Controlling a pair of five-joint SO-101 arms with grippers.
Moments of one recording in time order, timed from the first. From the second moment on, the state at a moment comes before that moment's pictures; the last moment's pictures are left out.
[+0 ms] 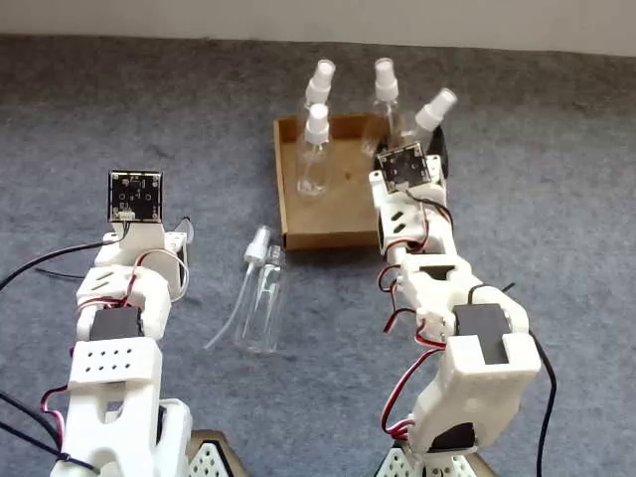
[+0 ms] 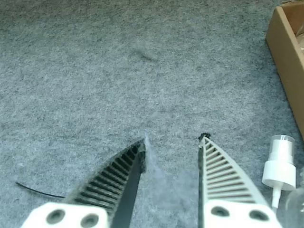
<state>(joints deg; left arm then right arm) -12.6 -54.1 71.5 27.2 -2.1 -7.6 13.5 45.1 -45.9 21.8</state>
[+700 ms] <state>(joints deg) -12.6 -54.1 71.5 27.2 -2.1 -6.4 1.1 45.1 -33.6 21.8</state>
